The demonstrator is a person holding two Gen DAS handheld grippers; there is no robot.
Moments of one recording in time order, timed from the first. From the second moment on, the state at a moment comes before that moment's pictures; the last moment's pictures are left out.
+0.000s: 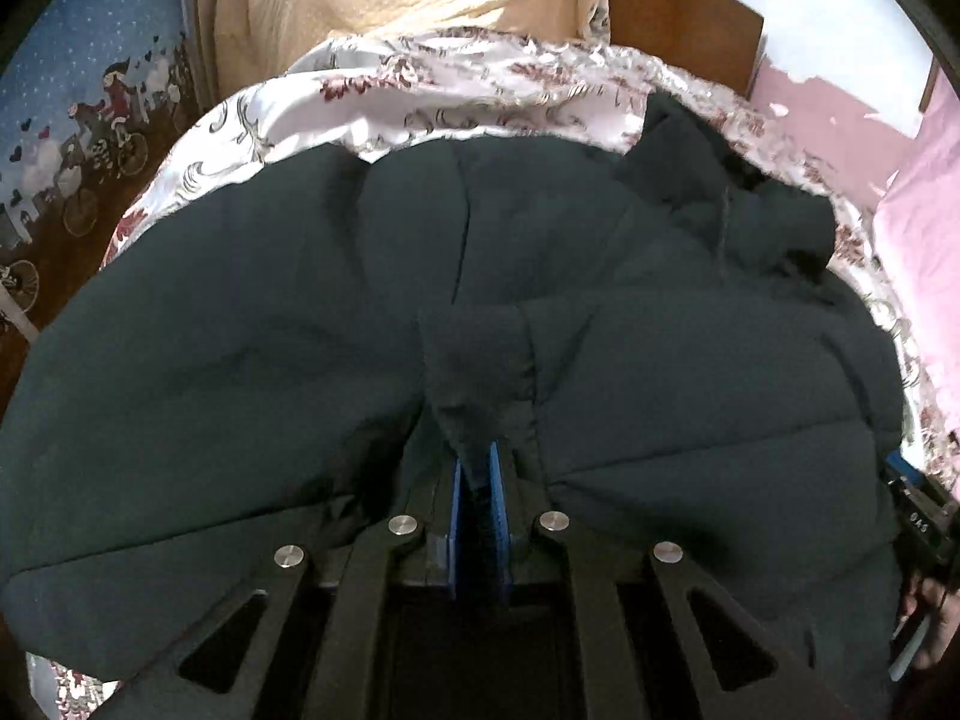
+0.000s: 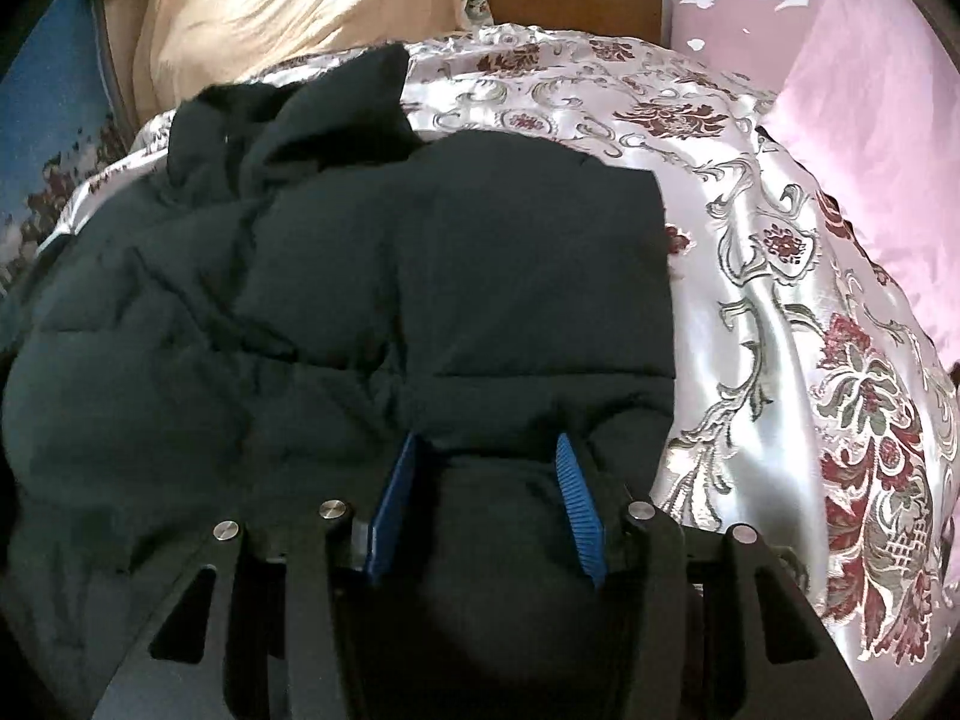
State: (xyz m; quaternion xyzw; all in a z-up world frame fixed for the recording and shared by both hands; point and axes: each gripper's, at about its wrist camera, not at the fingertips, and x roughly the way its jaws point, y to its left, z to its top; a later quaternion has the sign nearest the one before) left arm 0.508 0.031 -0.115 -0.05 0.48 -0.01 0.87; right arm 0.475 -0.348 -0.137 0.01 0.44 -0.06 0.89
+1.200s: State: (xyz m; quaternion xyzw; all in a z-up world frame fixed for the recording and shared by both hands) left arm 0.308 0.286 -0.087 -0.39 0.41 0.16 0.80; right arm 0.486 -0.053 -0.085 -0.09 0.36 0.13 0.92
